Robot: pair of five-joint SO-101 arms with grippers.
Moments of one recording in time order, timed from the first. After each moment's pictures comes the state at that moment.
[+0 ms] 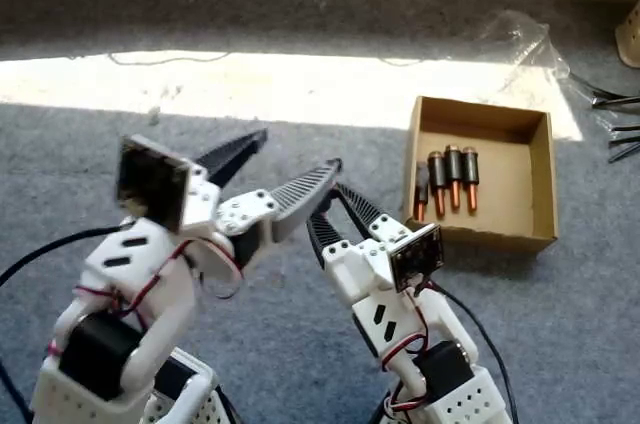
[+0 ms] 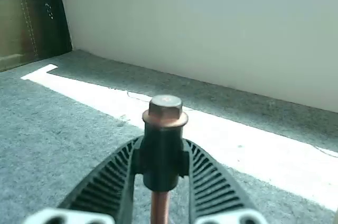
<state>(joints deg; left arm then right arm) 23.1 -73.7 44.2 49.4 10.3 -34.2 -104.4 95.6 17.1 0.7</state>
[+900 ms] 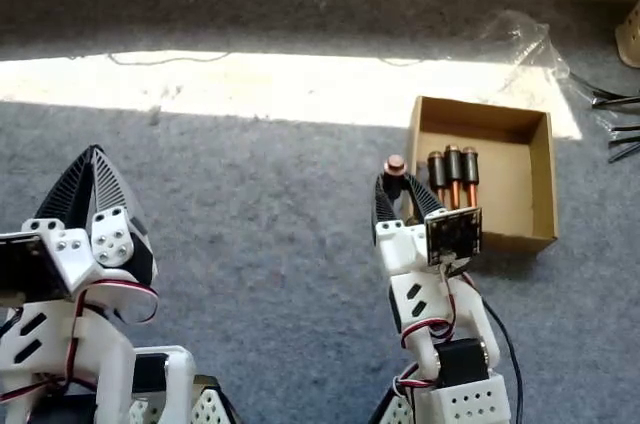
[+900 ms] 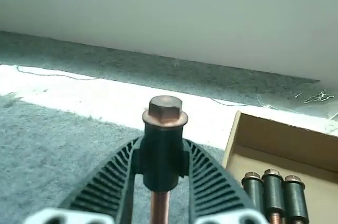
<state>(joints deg) -10.0 -90.1 45.0 60.0 8.1 -15.0 -104.4 95.6 24.4 4.7</state>
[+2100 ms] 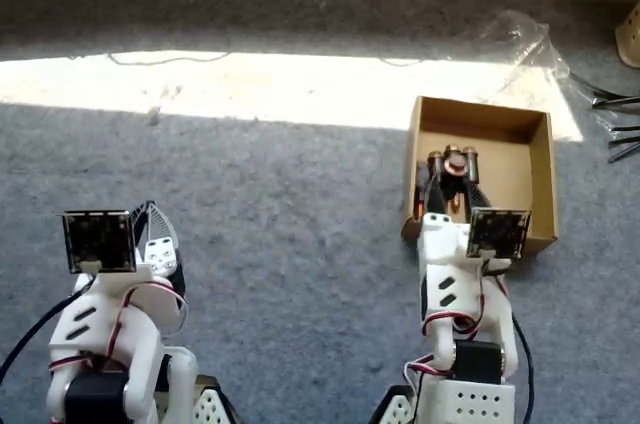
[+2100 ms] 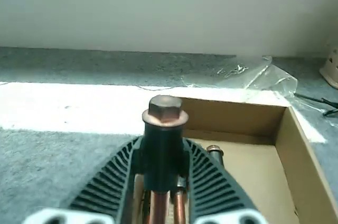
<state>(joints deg) -6.5 -103.8 66.5 72.0 4.2 1.4 -104.4 95.6 27.6 5.6</state>
